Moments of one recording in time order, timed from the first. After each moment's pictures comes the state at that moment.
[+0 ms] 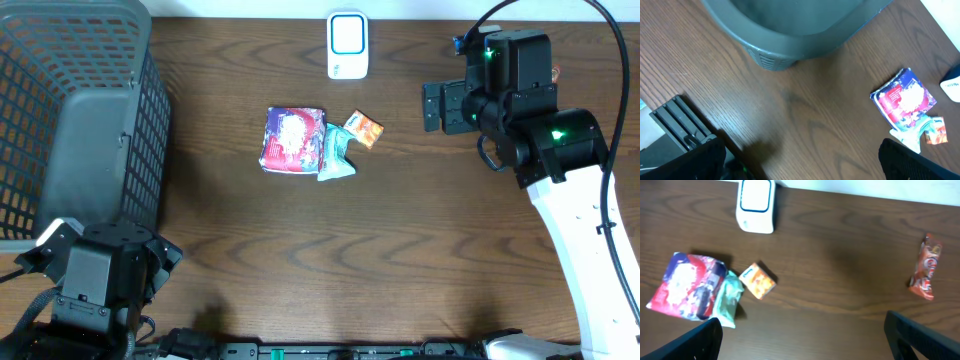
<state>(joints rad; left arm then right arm) -0.27 0.81 1.40 -1.65 -0.39 -1.07 0.25 1.45 1.57 -0.91 0.06 0.08</state>
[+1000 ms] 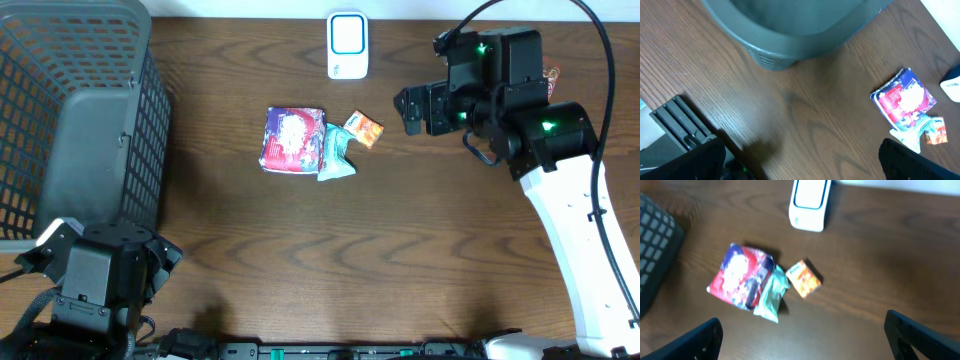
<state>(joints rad) -0.27 0.81 1.40 -1.65 -0.39 -1.07 0.25 1.48 1.57 -0.87 -0.19 0.08</state>
